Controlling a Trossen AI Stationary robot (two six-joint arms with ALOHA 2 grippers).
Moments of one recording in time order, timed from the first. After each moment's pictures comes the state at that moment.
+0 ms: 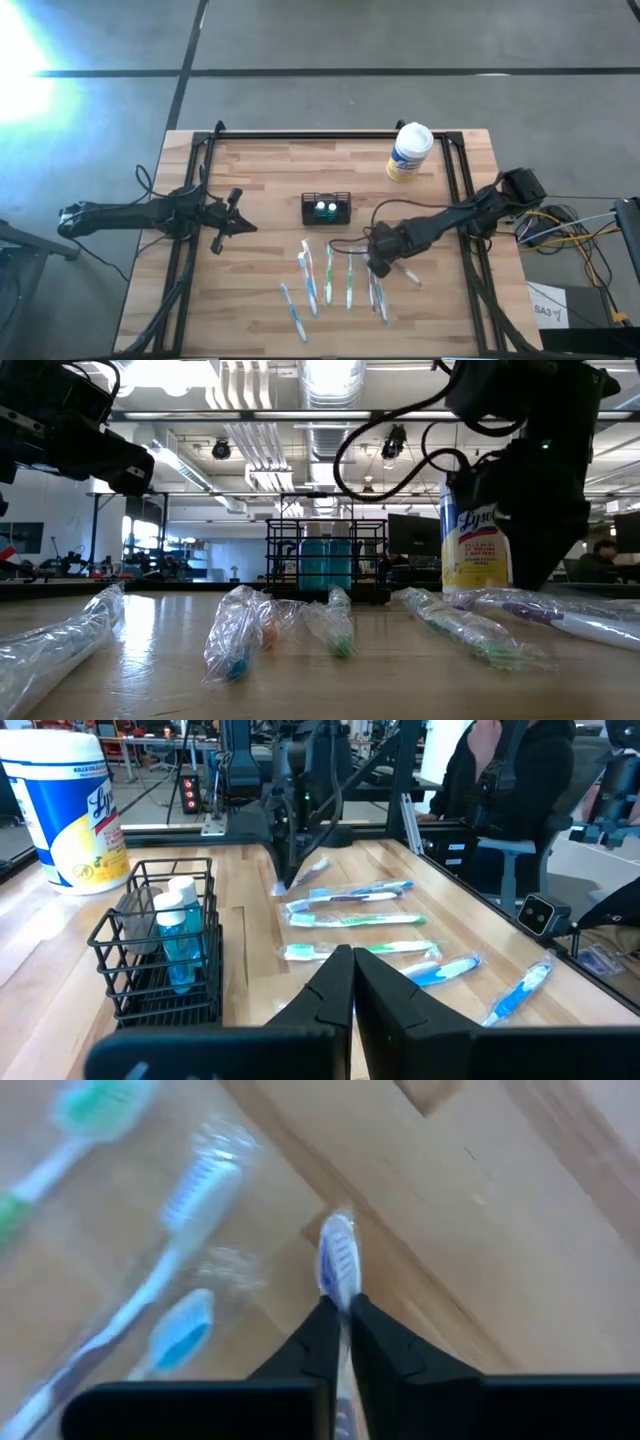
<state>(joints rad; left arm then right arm) 0.10 0.32 0.06 0.09 0.34 0.00 0.30 1.61 0.86 -0.61 0.14 1.04</state>
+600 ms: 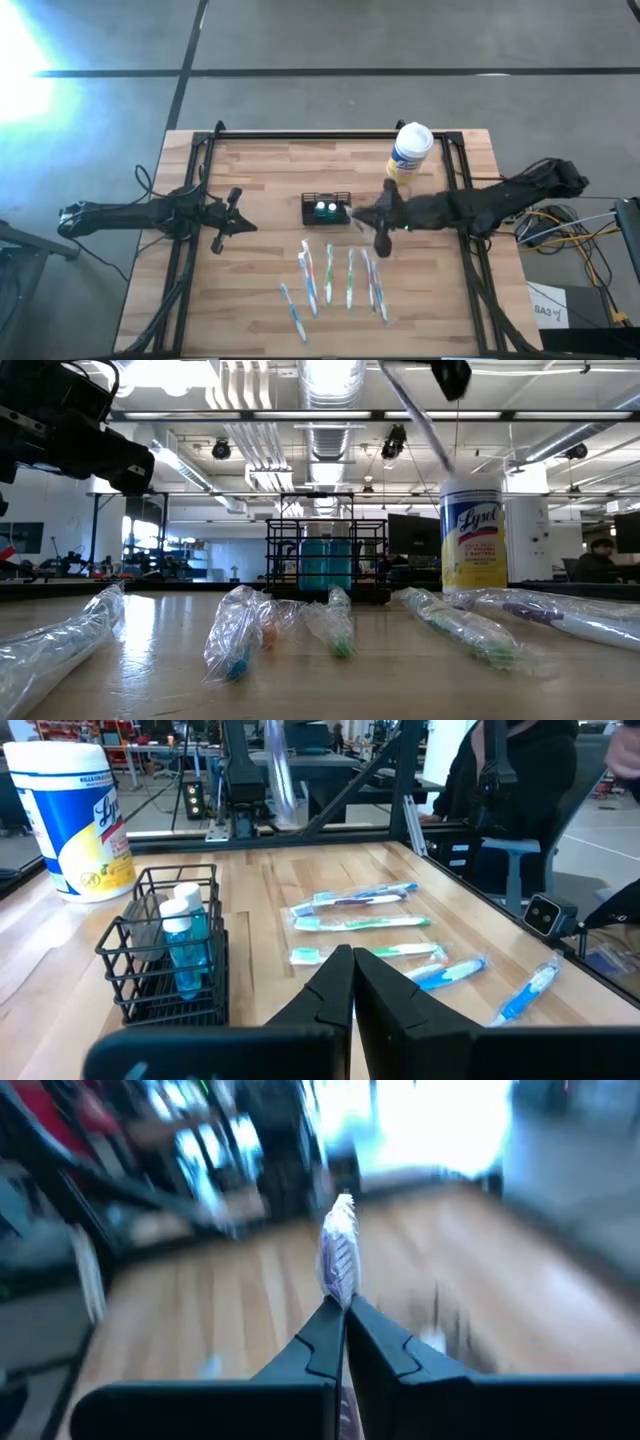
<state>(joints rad) 0.10 0.32 0.06 0.10 0.33 0.02 0.25 1.19 0.92 -0.02 0.39 0.31</state>
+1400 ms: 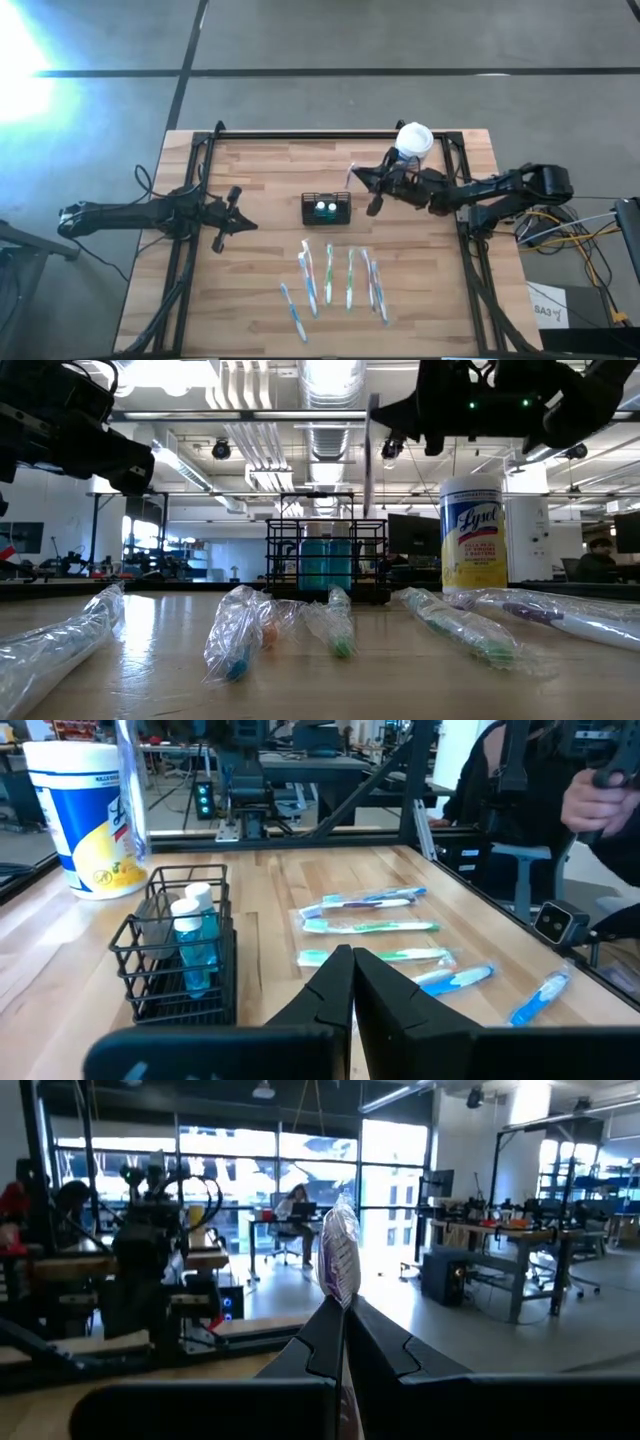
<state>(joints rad) 0.10 0.32 0.06 0.10 0.30 0.00 -0.13 1.36 0.46 1.10 0.20 -0.03</state>
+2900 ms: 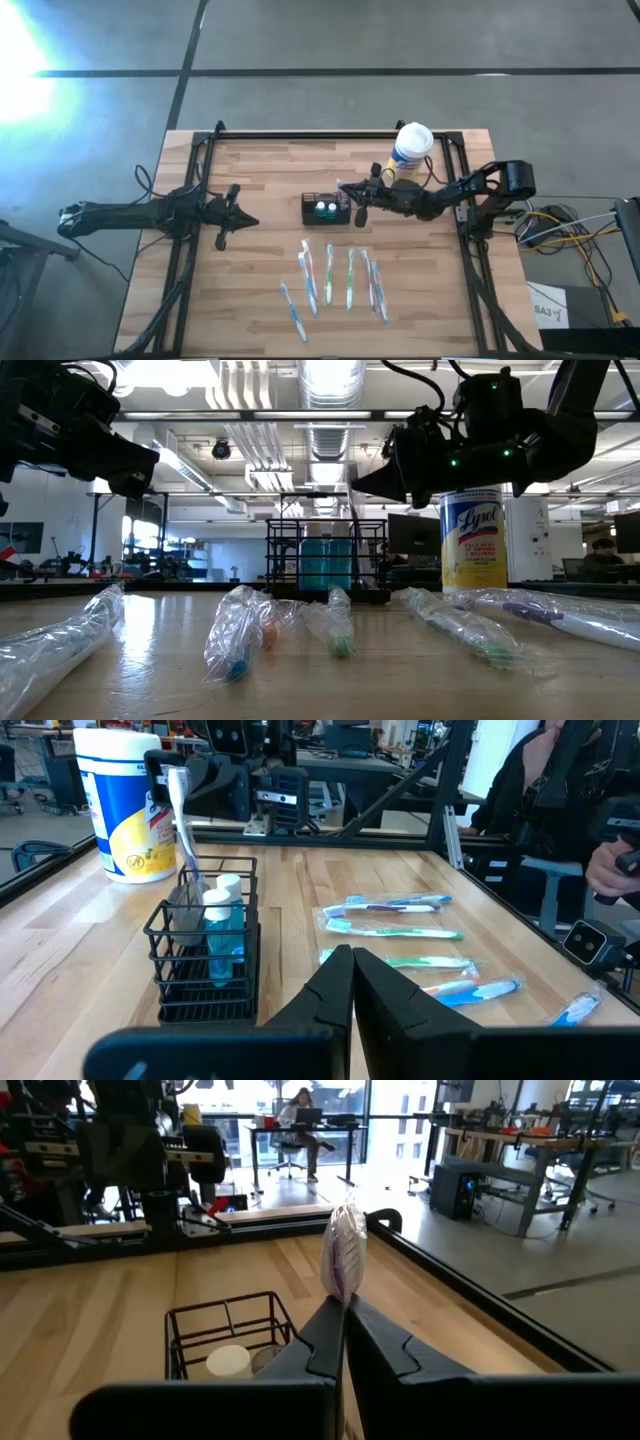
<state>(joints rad) 0.10 0.32 0.06 0.10 0.23 -0.05 -0.12 1.65 0.47 1.12 0.21 0.03</state>
